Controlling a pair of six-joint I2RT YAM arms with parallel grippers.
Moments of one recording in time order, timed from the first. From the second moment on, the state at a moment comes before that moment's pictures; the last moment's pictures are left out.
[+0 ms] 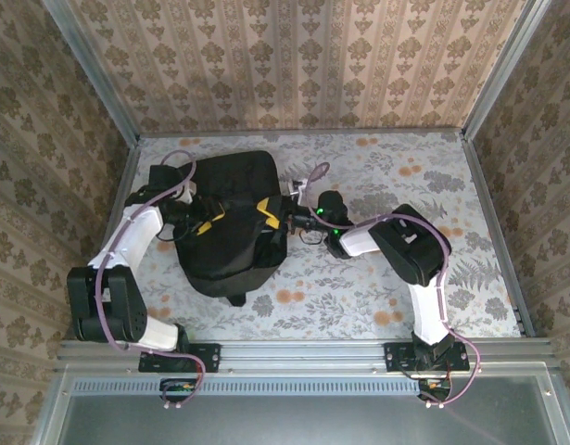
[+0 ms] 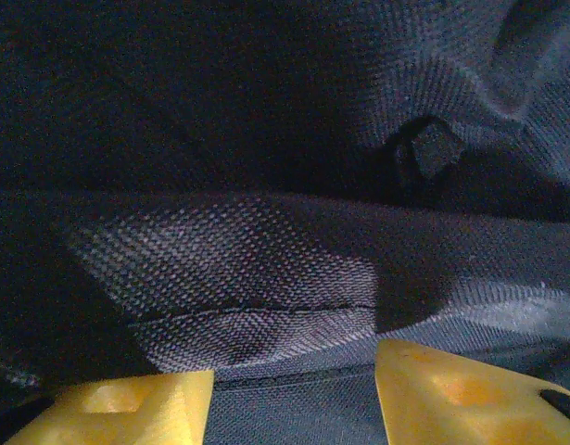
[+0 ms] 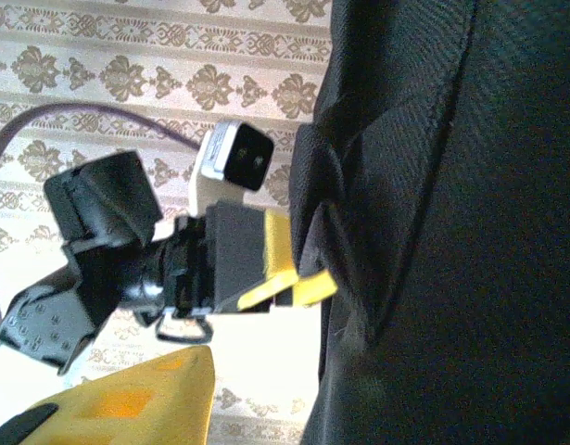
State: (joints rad) left arm -0.06 1.45 1.06 -0.73 0.49 -0.55; right arm 0.59 2.02 0.94 1.14 -0.69 1.45
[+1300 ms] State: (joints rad) left arm -0.20 1.32 0.93 -0.78 0.30 -0.50; right arm 0.83 1.90 1.34 -0.38 -0.24 0.82
